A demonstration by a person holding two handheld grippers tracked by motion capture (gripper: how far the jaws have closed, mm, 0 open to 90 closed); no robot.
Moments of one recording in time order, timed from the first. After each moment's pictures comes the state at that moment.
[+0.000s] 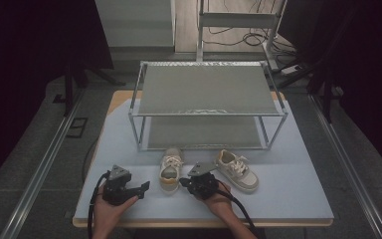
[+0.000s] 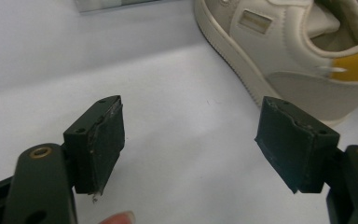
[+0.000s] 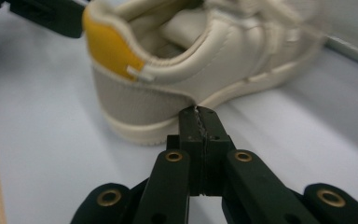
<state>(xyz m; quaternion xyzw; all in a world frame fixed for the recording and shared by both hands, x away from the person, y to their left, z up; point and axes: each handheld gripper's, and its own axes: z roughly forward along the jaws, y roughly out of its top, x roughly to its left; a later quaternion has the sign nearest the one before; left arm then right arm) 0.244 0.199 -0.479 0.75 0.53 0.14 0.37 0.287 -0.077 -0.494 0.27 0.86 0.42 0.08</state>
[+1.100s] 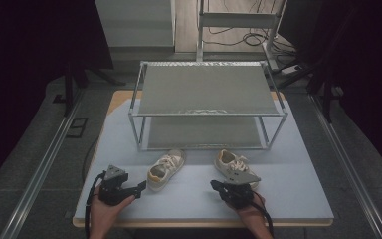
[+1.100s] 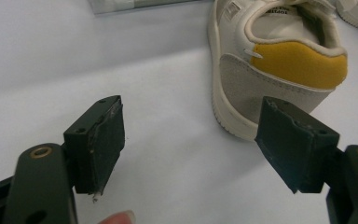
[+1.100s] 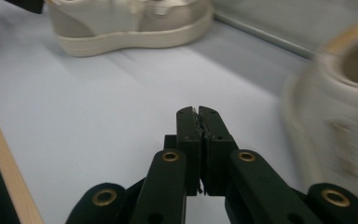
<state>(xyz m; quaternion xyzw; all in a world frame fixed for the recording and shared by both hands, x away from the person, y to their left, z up) 0.242 0.205 -0.476 0.74 0.54 0.14 0.37 0.255 -0.179 -0.478 0.34 0.82 0.44 0.15</state>
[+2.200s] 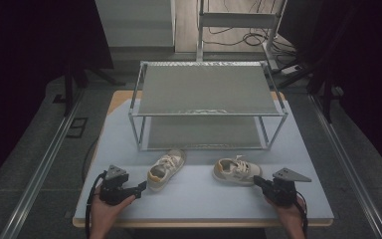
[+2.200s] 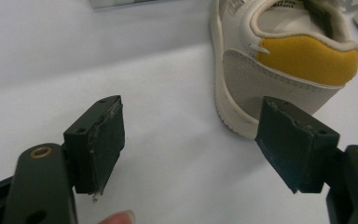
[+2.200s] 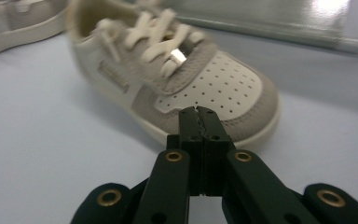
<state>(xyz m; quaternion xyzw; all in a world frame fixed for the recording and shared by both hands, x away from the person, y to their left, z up) 0.245 0.205 -0.480 0.74 0.54 0.14 0.37 0.266 -0.291 -0.484 0.47 0.76 0.43 0.17</state>
